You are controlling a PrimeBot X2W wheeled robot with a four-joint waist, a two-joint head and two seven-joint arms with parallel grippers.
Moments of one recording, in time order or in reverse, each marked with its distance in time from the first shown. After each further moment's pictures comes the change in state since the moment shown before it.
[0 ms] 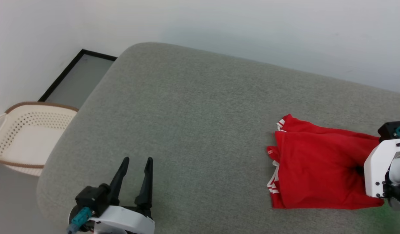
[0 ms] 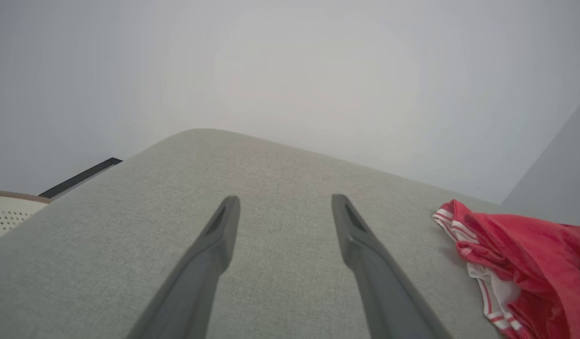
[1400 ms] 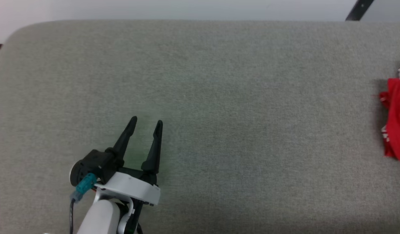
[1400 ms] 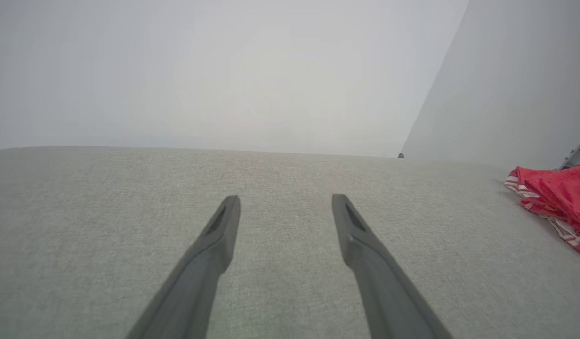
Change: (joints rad) left arm -0.175 0.052 -0.083 -0.025 0.027 0.000 0.000; right arm -0.182 -0.448 0.058 0.082 0.066 0.000 -0.148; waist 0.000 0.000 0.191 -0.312
